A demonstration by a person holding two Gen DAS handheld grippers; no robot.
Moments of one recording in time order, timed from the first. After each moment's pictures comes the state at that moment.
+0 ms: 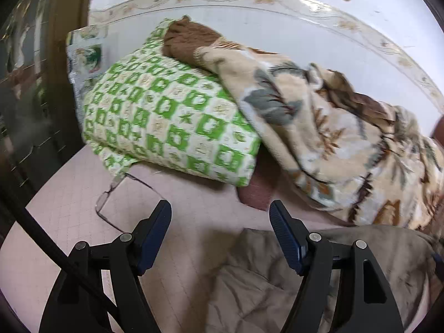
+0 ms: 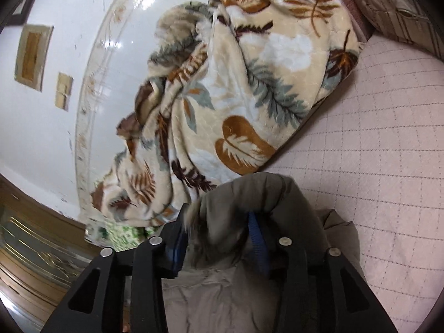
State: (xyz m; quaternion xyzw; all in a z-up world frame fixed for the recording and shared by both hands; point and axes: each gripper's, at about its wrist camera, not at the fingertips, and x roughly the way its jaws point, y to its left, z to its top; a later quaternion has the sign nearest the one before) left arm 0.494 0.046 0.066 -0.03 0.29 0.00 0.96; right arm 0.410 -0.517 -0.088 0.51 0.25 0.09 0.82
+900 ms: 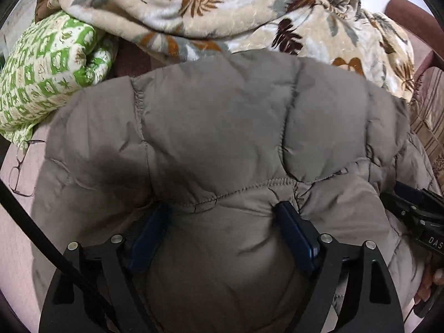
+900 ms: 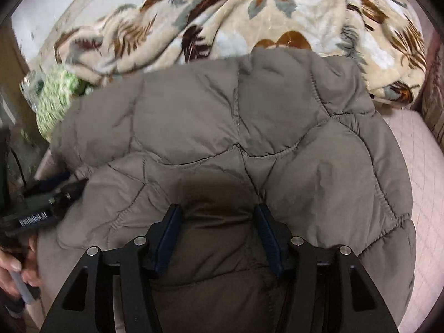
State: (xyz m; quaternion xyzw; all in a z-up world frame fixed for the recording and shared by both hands) left arm 0.501 -0.105 -0.132 0.10 0.43 -0.12 0.89; right arm 0.428 -0.350 -0.149 0.13 0.39 0.07 0.91
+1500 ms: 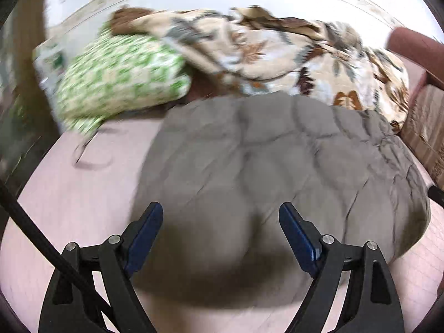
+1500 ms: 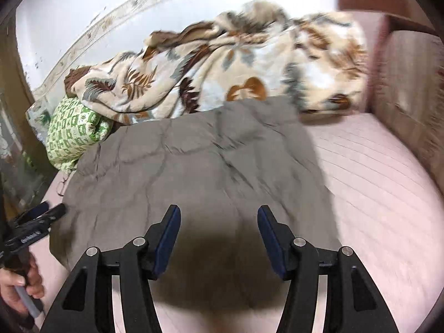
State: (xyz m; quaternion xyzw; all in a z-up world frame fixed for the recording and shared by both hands) left arm 0.338 -0.029 -0.078 0.07 0.33 -0.04 0.94; right arm 0.270 -0.363 -0.111 0.17 0.29 0.00 0.94
